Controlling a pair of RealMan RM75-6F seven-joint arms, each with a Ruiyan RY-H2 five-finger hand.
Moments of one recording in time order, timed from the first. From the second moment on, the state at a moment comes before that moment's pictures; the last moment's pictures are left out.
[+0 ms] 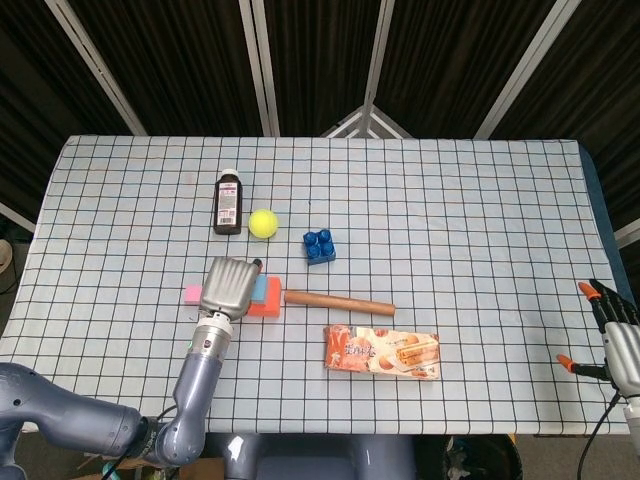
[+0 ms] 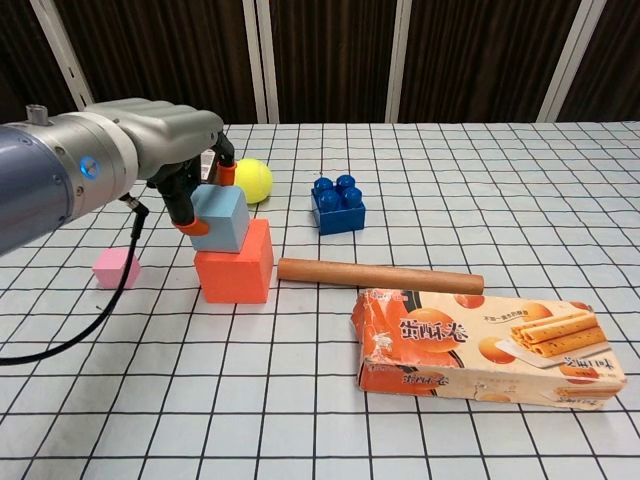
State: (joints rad) left arm -1.00 -1.67 -0.24 -1.89 0.47 1.52 1.14; right arm 0.11 -1.02 0.07 -1.55 -1.41 1.32 0.23
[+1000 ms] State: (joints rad) left arm -1.01 -1.75 -0.29 -1.86 0.44 1.59 1.20; right arm 0.11 -1.02 0.07 -1.55 -1.40 1.32 0.24
